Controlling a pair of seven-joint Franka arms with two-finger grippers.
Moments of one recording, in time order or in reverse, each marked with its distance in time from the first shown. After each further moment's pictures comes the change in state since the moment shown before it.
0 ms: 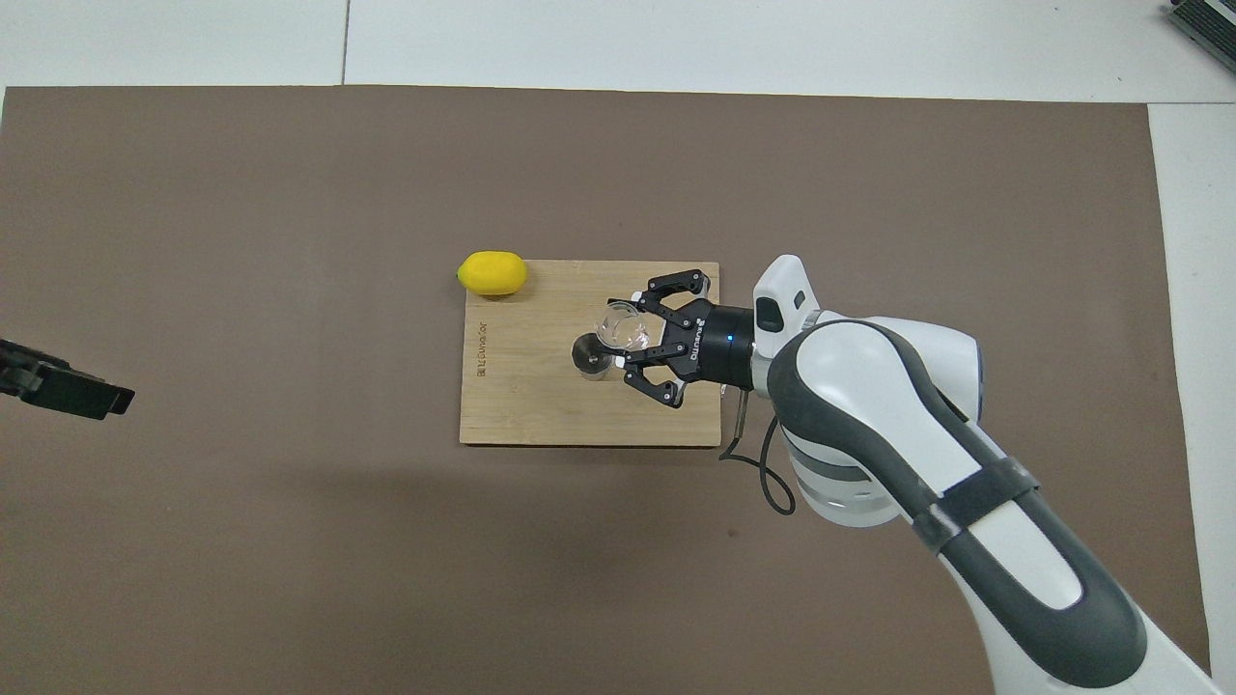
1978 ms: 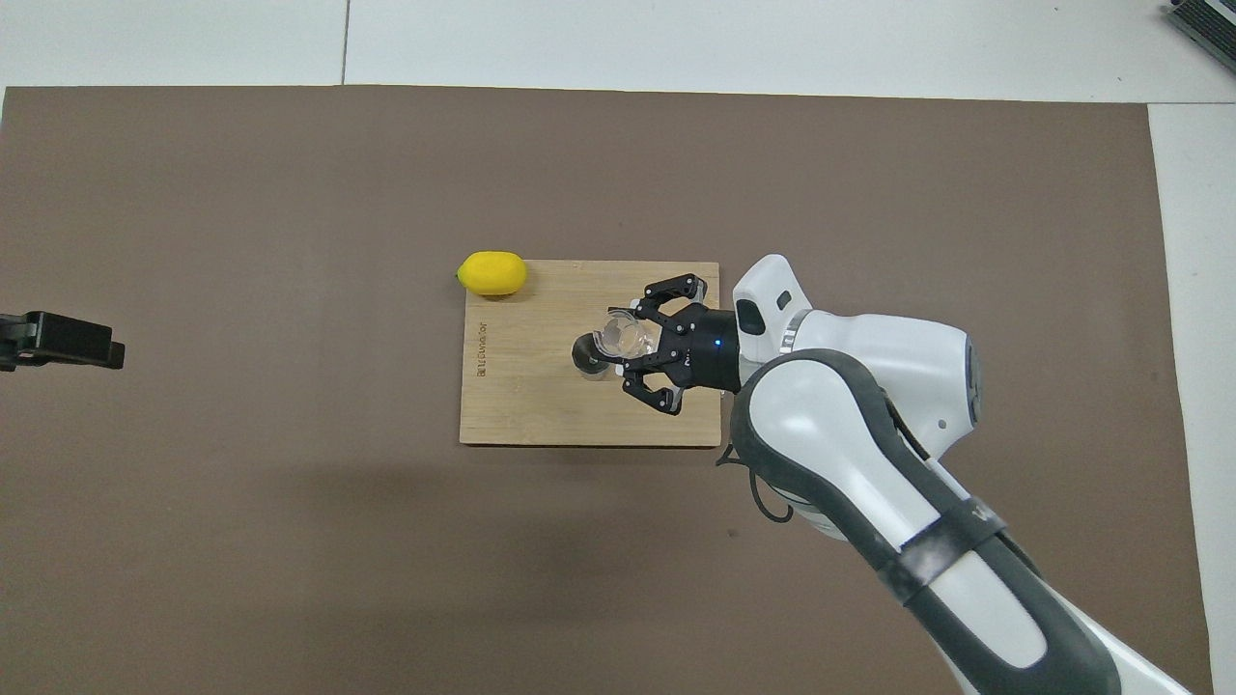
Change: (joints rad) left arm -0.060 0.002 0.070 0.001 0.003 0.080 -0.355; right arm 0.038 -0.026 -0.007 -0.004 -0.214 0.057 0.179
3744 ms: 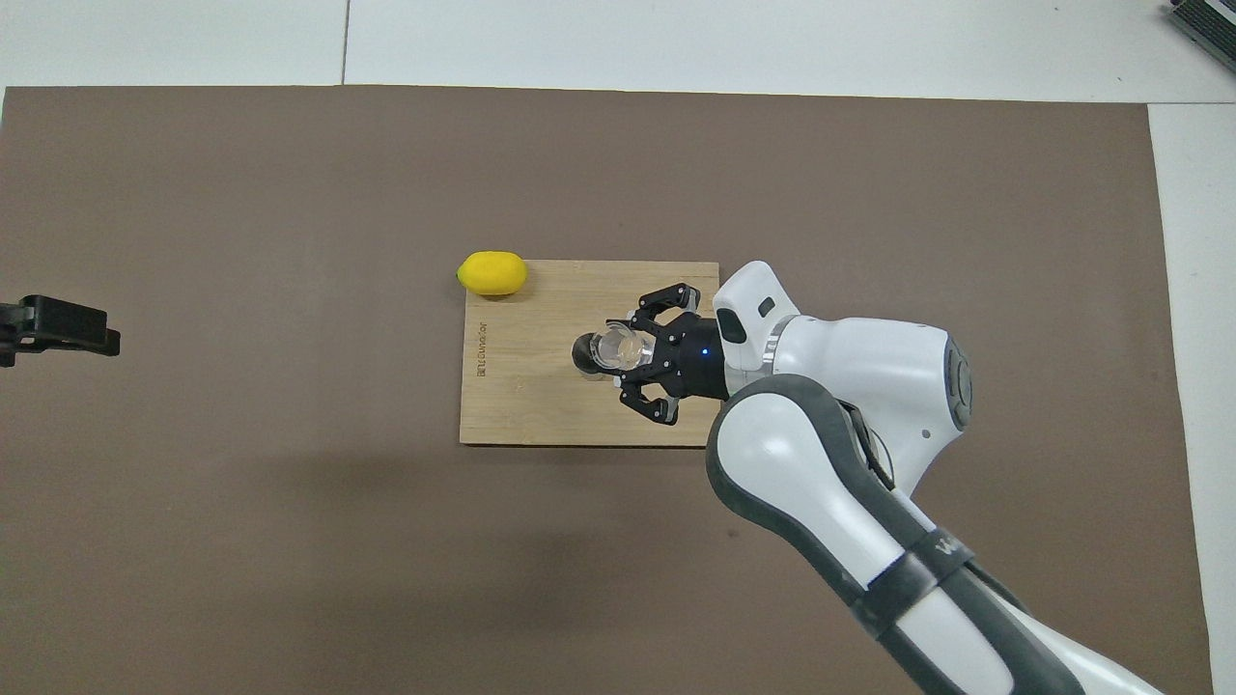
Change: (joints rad) left arm -0.004 0.036 0.028 0.000 0.000 0.025 -0.052; right arm 0.024 -0.013 -0.002 -0.012 -0.149 0.018 0.114
